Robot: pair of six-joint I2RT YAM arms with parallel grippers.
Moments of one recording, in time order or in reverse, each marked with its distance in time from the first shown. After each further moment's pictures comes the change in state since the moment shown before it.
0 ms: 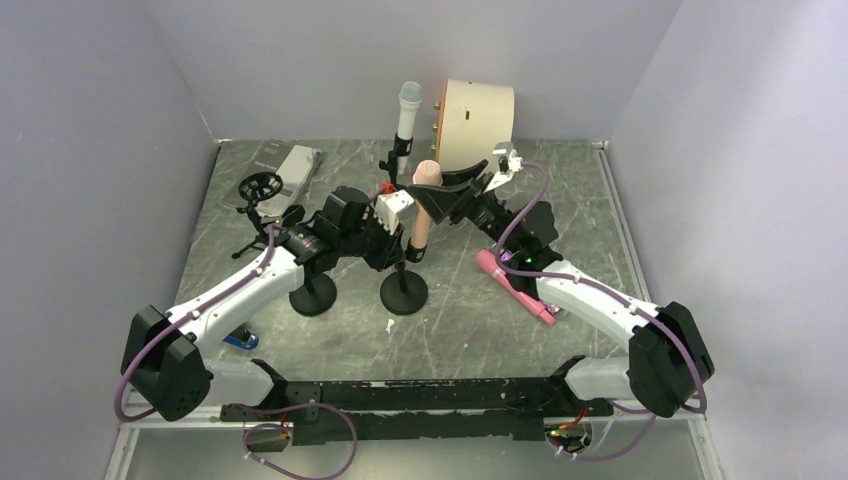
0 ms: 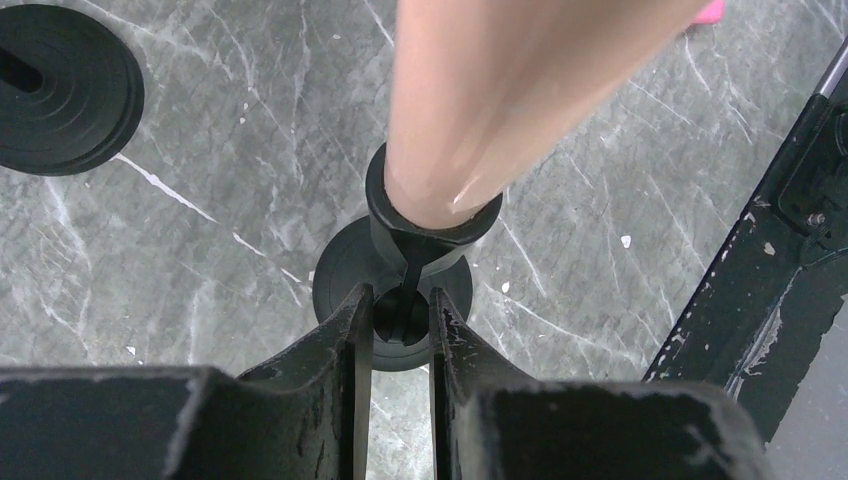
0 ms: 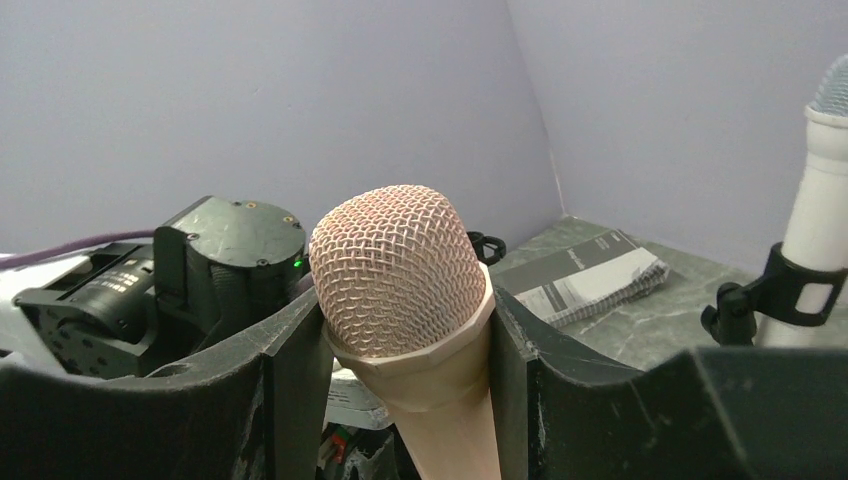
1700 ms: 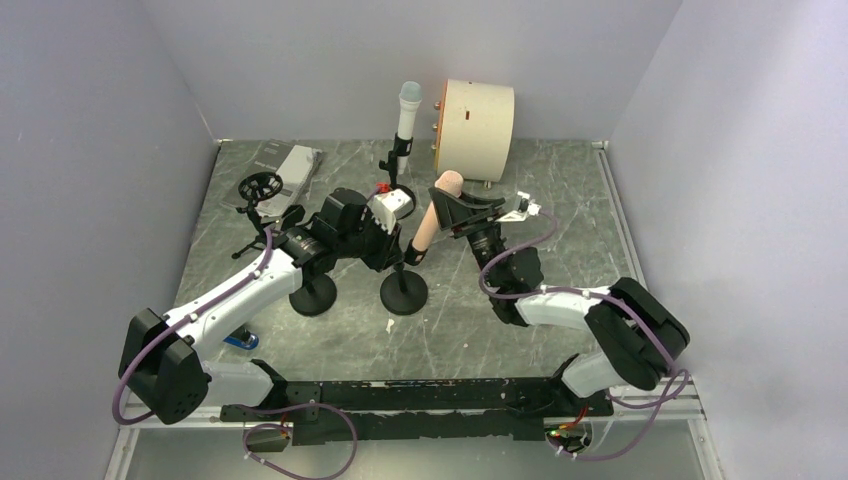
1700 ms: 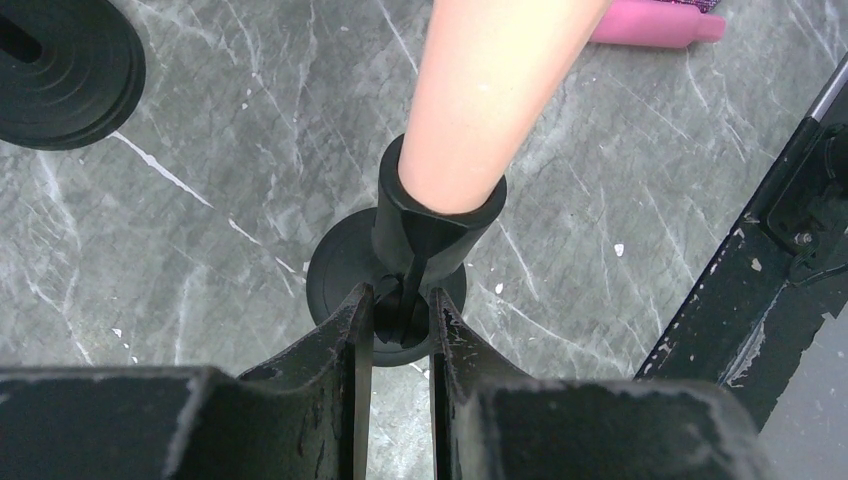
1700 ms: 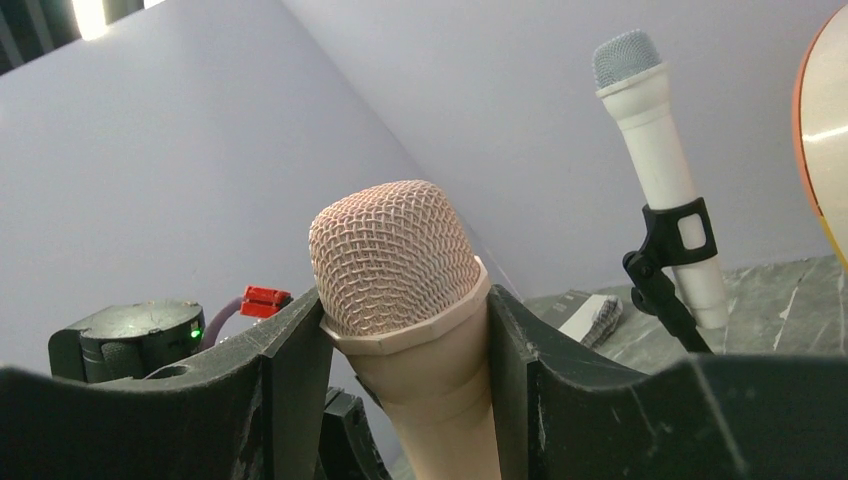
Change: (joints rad) left arm -0.002 -0.013 -0.018 0.009 -0.022 -0.058; right arm 0.116 0.163 -0.272 0.523 0.551 0.153
